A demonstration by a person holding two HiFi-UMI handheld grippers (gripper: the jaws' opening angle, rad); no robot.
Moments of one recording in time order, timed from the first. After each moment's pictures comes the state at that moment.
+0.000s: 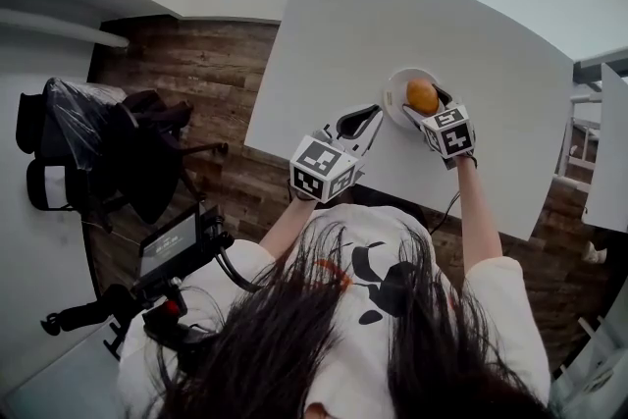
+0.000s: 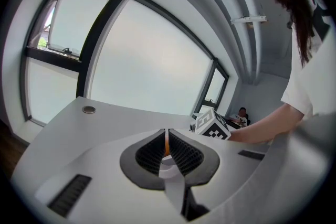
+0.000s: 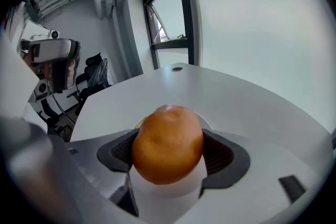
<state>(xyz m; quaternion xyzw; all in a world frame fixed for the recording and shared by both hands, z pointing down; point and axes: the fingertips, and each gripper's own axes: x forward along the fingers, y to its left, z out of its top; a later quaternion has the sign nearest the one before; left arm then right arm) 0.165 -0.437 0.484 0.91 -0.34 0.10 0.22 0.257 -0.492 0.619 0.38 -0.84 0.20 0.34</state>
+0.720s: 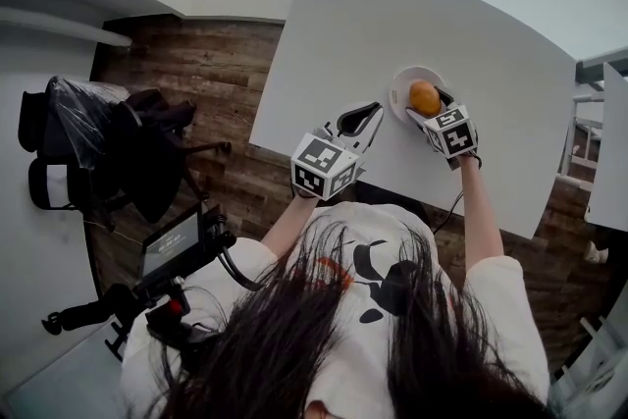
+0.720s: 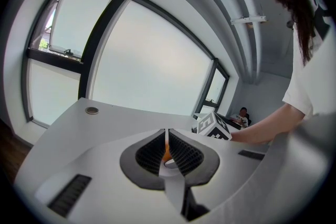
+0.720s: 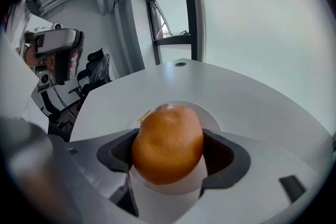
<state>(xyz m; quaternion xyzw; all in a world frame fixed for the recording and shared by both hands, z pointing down) 0.157 -0.437 0.488 0.91 -0.34 0.10 0.21 0.255 -0.483 0.635 0.37 -0.83 0.20 0.36</state>
